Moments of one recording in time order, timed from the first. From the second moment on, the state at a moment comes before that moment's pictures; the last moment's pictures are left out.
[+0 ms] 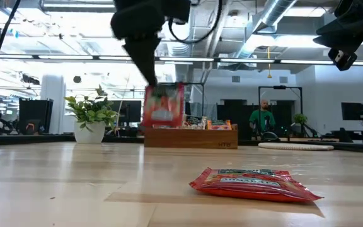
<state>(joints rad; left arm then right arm) -0.29 1.94 1.55 -1.04 -0.38 -0.42 0.31 0.16 0.36 -0.44 0.32 0.49</state>
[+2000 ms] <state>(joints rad) 0.42 1.80 1.47 -0.75 -0.31 0.34 0.31 0.16 0.36 -0.44 0.32 0.41</state>
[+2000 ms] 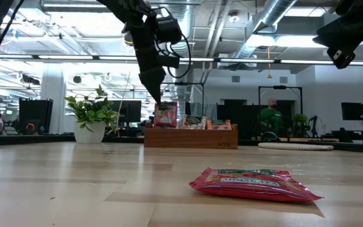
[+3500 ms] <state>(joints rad) 0.46 1.88 1.47 -0.74 -0.25 0.28 0.31 0.16 0.36 -0.44 0.32 0.41</state>
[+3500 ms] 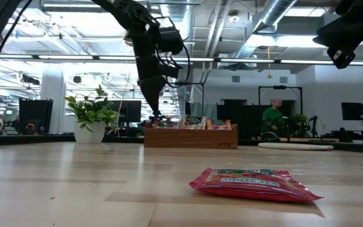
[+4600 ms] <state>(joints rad) -0.27 2.01 1.47 -0.48 0.13 -0.04 0.31 0.16 0.36 -0.44 0.31 0.41</state>
